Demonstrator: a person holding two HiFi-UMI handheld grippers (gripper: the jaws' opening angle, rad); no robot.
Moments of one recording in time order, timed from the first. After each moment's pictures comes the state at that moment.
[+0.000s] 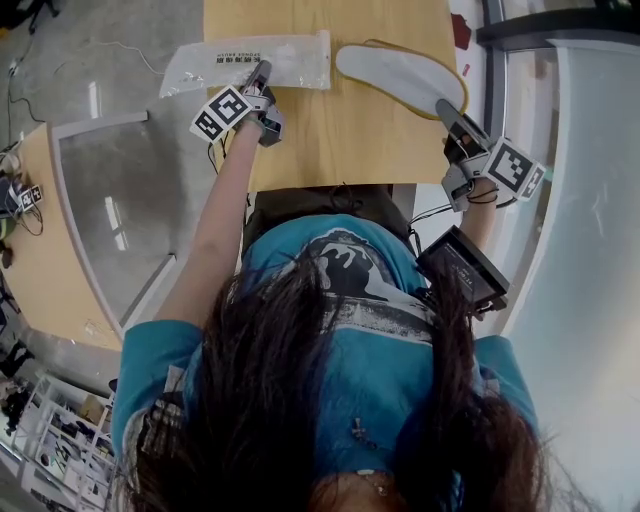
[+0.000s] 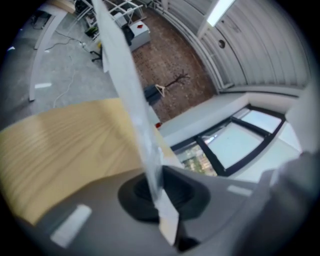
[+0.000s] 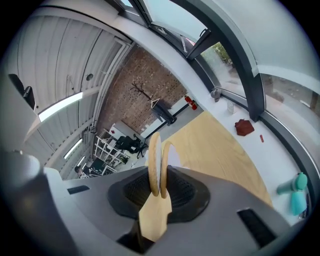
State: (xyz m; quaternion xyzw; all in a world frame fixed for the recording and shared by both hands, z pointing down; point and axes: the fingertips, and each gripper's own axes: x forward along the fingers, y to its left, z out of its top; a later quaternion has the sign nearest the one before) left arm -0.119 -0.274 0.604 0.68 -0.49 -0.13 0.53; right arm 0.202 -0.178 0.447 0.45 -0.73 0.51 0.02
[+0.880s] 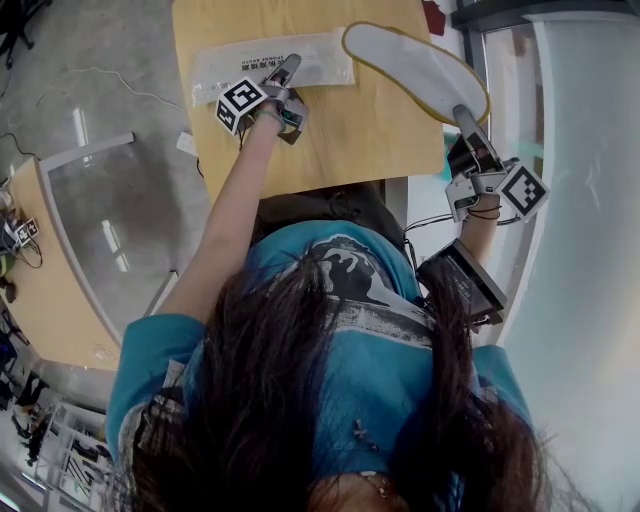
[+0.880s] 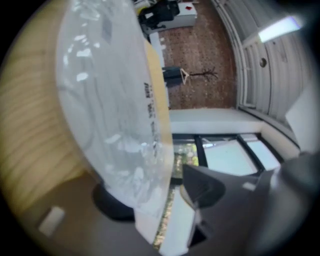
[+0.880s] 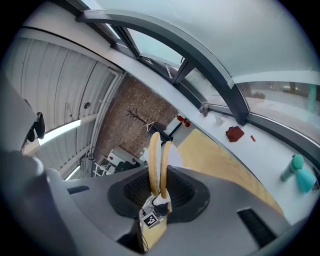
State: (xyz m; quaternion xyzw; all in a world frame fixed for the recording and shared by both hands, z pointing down) left arm -0.005 -0.278 0.627 0.58 -0.38 -0.19 0.69; right arm 0.259 -0.154 0.403 0.52 -0.71 0.47 -0.09
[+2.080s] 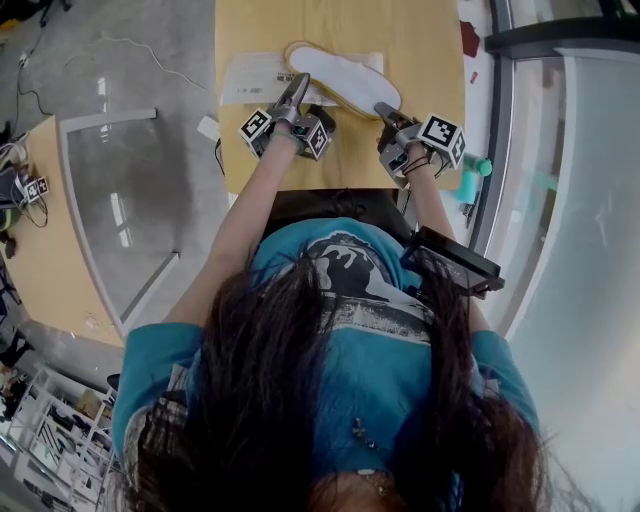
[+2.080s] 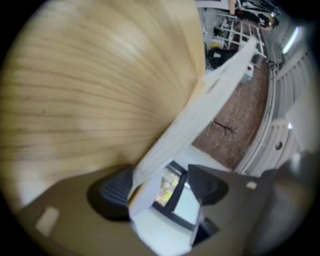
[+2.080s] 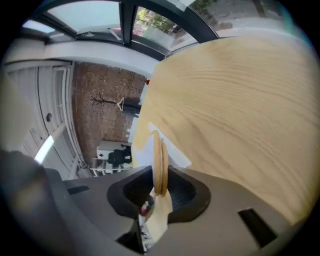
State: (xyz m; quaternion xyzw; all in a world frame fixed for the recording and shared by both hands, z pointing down) left arm -0.032 -0.215 0.634 0.31 -0.34 -0.40 0.79; right arm 0.130 -0.172 0.619 0.43 -0.55 0.71 -0.08
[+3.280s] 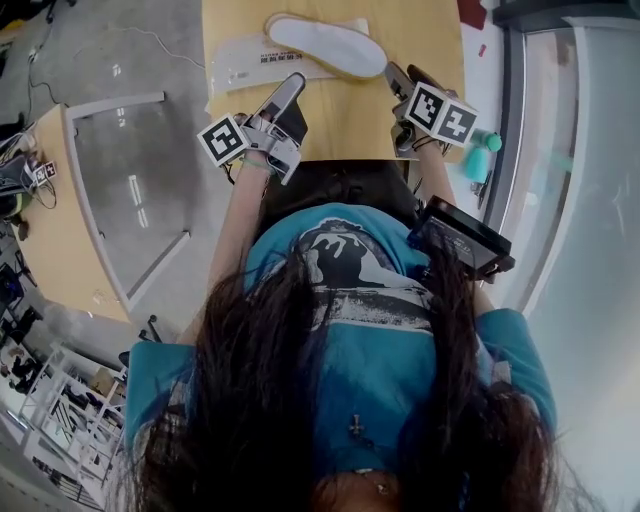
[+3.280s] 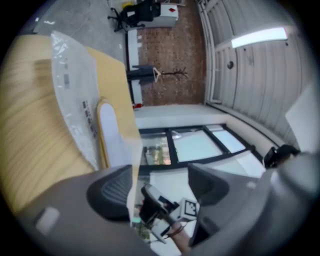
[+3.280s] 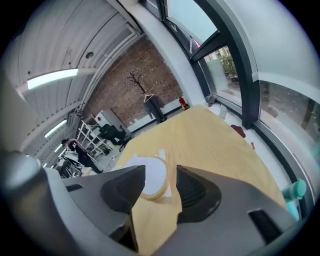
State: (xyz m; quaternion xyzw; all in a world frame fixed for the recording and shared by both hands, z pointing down) left arm -0.005 -0.151 0.492 0.68 -0.29 -0.25 0.62; right arm 0.184 -0.184 0.559 0.52 -0.72 0.44 0.11
